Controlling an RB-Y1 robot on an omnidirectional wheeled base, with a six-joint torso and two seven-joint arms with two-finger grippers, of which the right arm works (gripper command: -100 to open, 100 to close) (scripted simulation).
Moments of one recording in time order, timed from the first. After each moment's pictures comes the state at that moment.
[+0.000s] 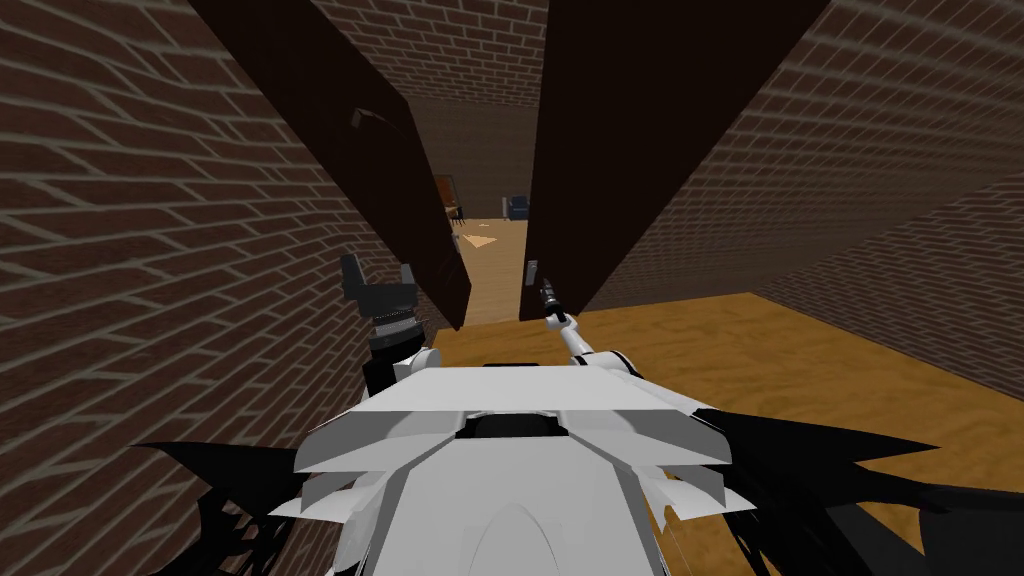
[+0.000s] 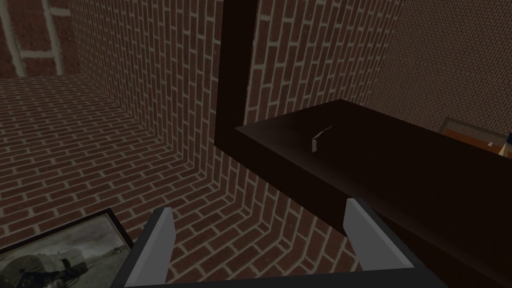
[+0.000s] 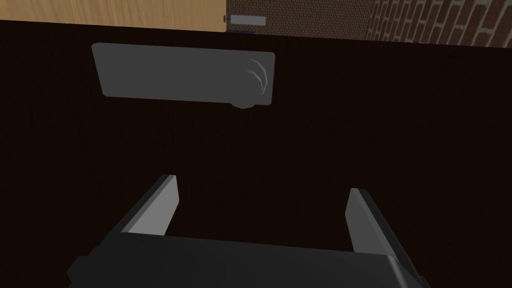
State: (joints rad) arm -0.43 -0.14 0.00 -0.72 -0.01 -0.51 -0.13
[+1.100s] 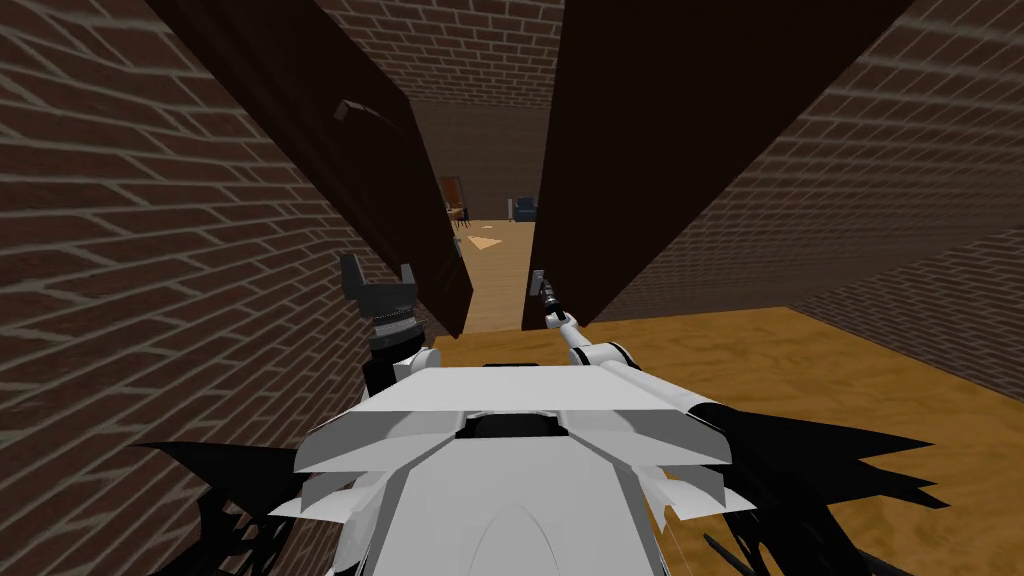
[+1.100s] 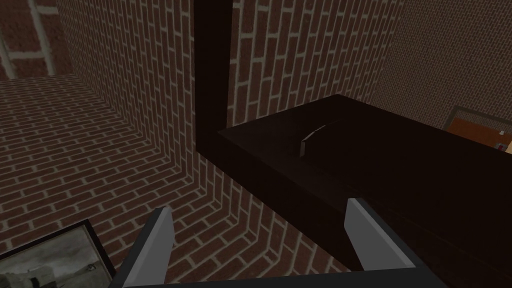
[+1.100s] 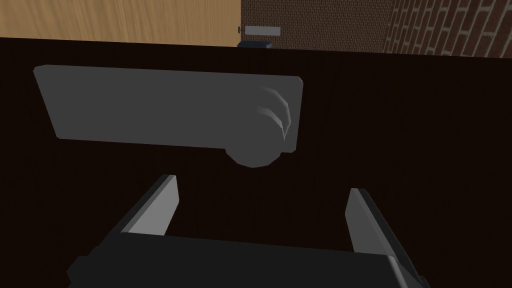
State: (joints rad) arm -0.51 -0.15 -0.02 -0.58 -0.01 -0.52 -0.15
